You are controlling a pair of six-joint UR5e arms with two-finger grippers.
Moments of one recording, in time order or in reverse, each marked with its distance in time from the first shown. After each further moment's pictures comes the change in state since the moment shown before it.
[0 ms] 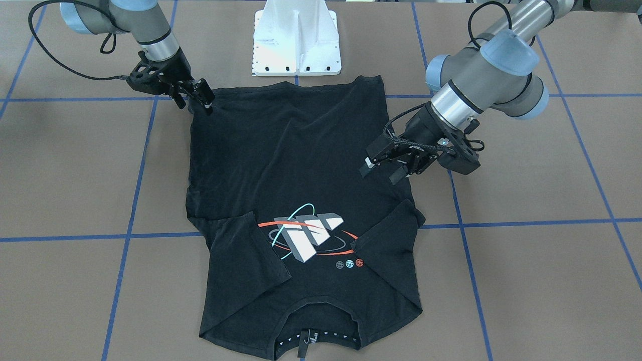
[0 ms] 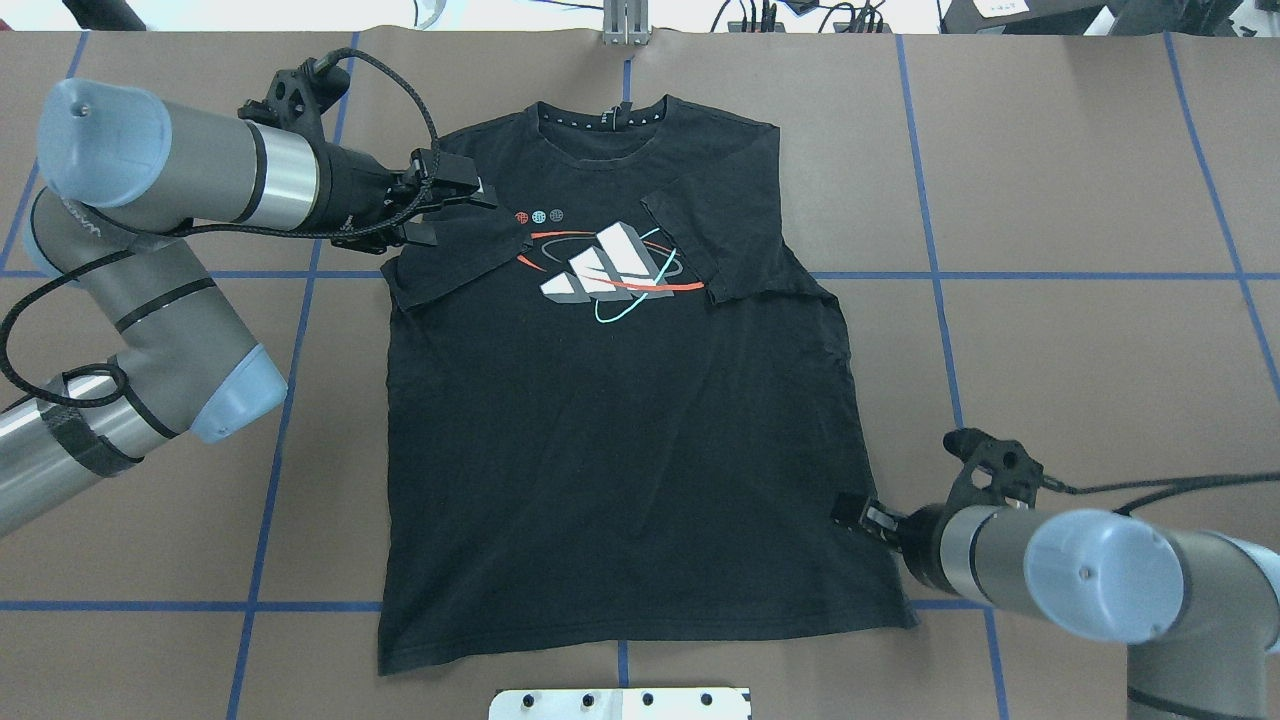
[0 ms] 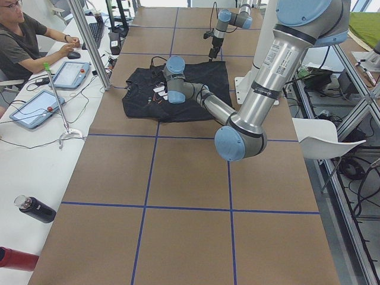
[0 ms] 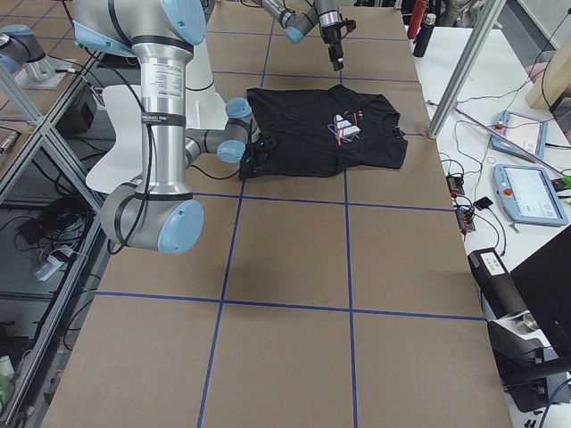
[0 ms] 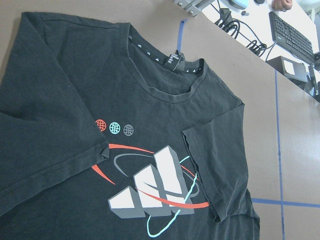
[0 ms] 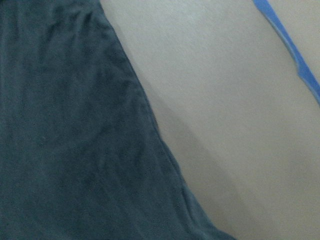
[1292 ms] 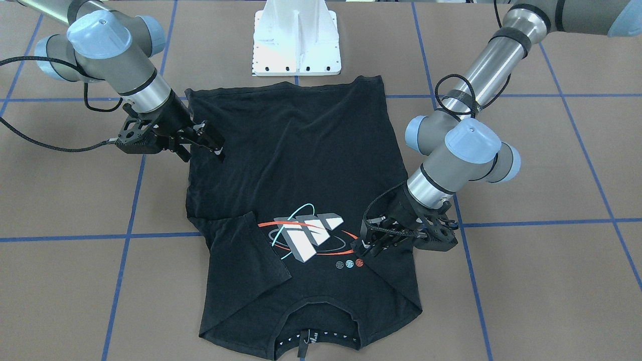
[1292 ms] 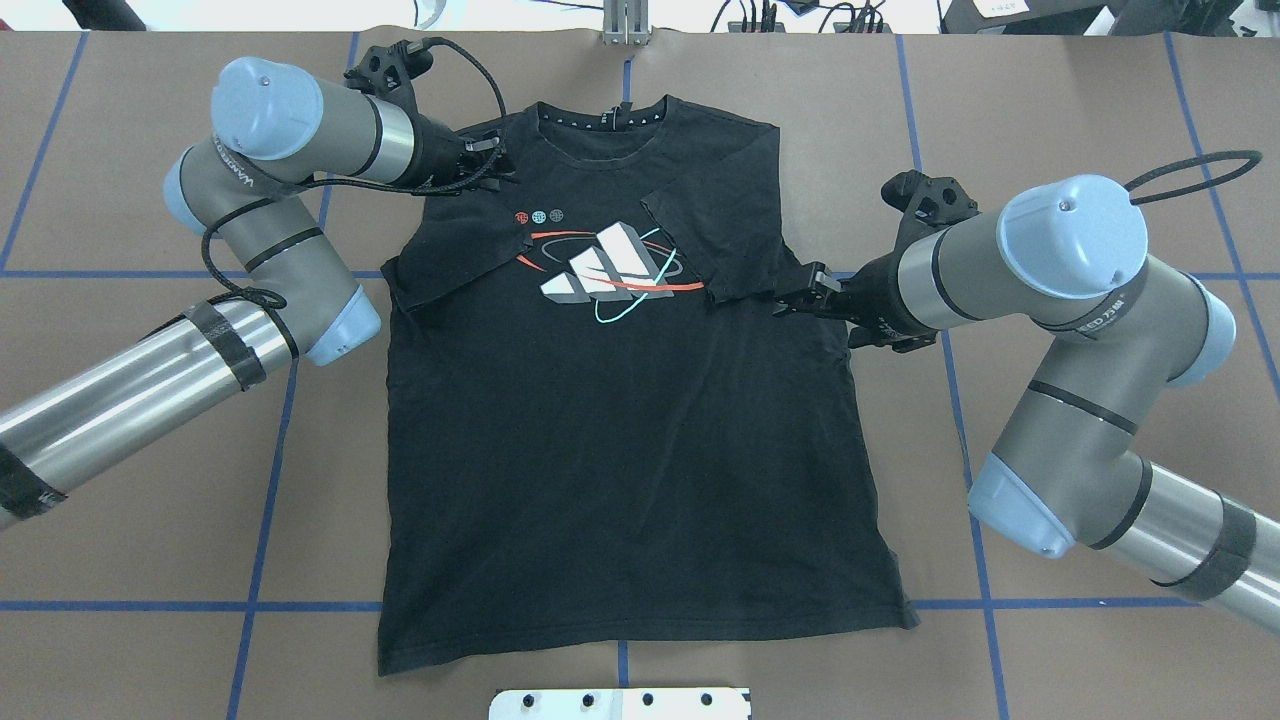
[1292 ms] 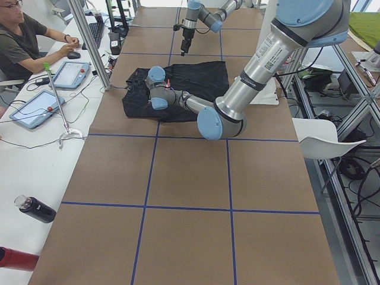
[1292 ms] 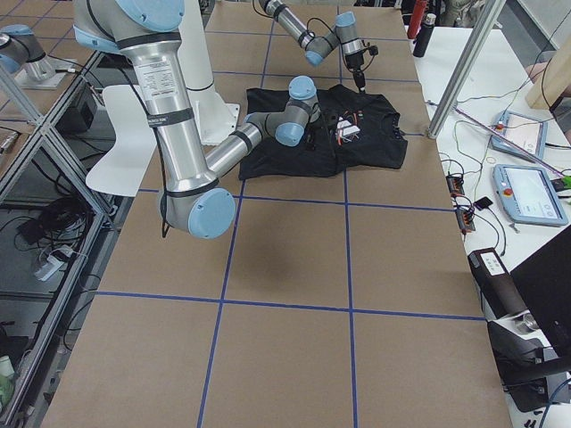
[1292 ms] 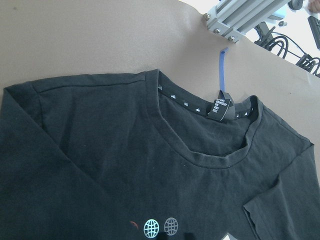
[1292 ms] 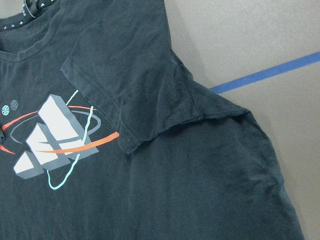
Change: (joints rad) left arm -0.010 -0.261 0.502 -0.143 0.067 0.134; right arm 0.500 0.389 -0.247 0.005 0.460 -0.411
